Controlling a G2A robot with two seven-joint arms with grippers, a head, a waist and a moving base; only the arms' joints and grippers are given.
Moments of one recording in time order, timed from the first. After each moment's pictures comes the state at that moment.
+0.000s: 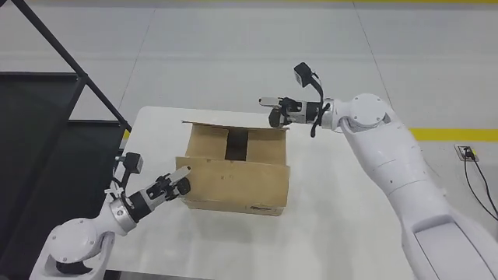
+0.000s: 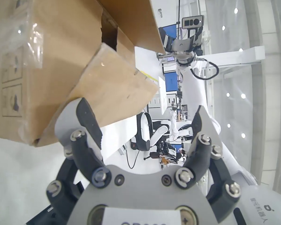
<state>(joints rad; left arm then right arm) 1.28 -1.08 -1.60 -1.76 -0.19 -0.05 -0.83 -0.13 -1.41 0.93 -0.52 0.29 -0.32 1.15</state>
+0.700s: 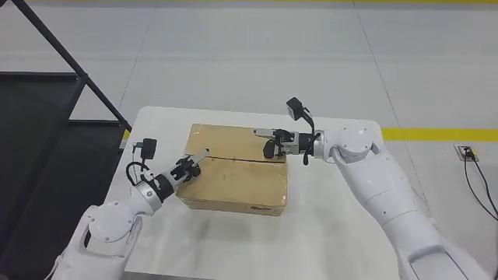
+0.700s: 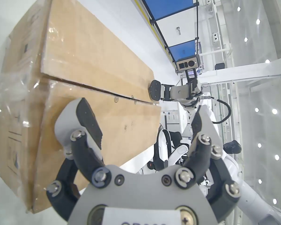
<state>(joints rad) 1.14 -1.10 -1.42 -1.70 -0.01 0.04 -0.60 -0.37 -1.38 0.98 -0.73 0.29 -0.19 1.11</state>
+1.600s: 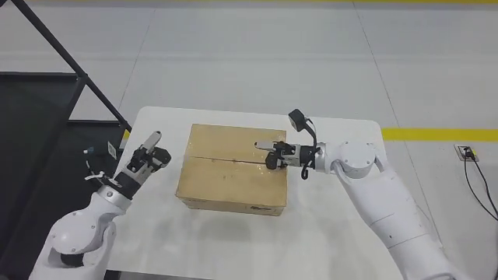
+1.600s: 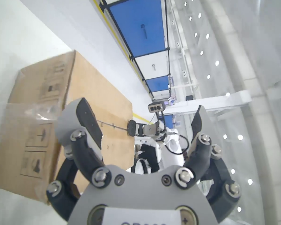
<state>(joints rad) 1.26 -1.09 -1.66 -1.69 -0.32 -0.06 -0.48 -0.52 -1.32 1.04 -0.99 0.17 -0.07 1.05</state>
